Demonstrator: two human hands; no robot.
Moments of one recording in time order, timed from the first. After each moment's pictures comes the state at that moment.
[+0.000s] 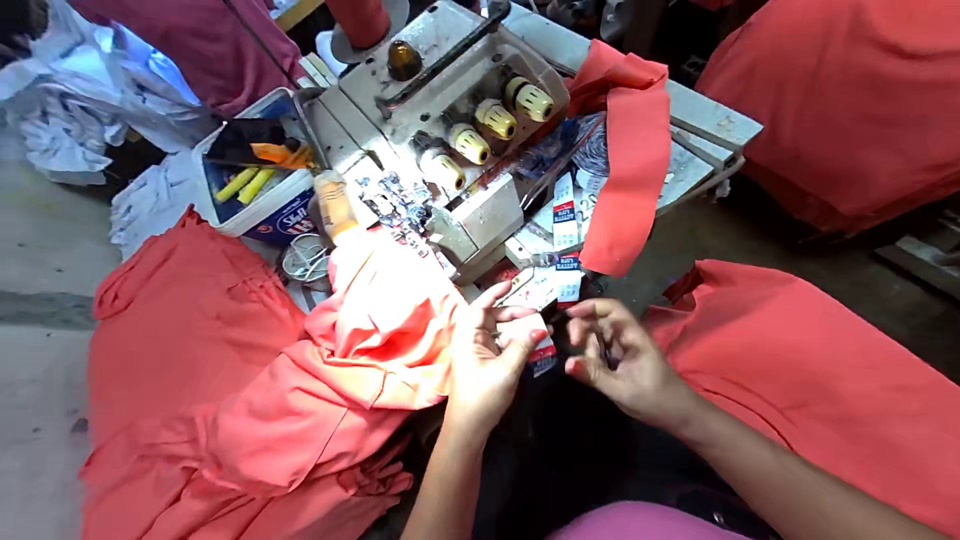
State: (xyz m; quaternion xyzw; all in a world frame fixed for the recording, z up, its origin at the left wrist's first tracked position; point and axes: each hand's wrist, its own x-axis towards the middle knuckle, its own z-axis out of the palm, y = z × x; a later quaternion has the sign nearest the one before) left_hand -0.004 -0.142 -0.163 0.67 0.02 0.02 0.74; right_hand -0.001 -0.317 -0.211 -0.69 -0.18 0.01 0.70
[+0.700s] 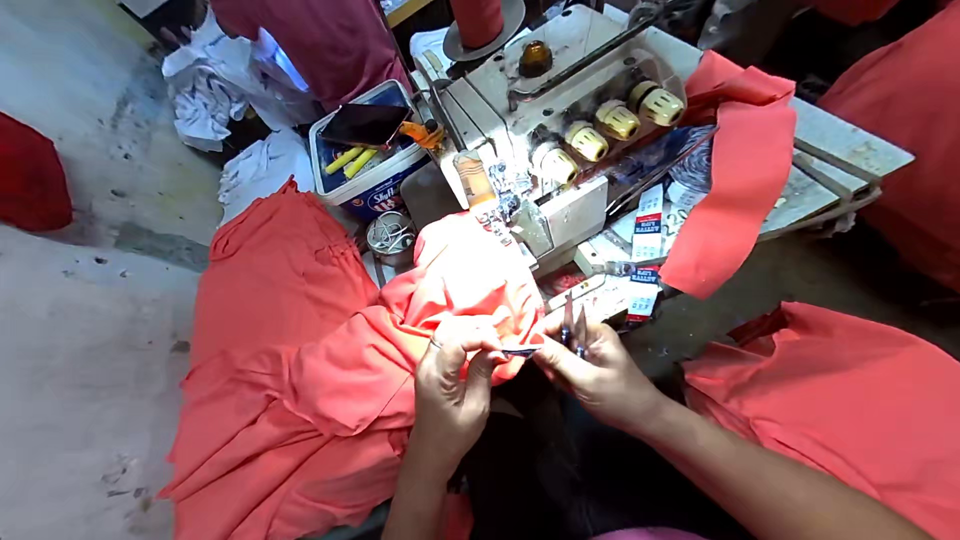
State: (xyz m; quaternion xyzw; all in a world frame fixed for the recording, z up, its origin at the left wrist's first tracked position) left_hand -0.044 -0.062 -0.138 0.83 -0.11 0.28 0.47; right_hand 0.007 -0.224 -0.168 -0.53 -0.19 0.14 0.81
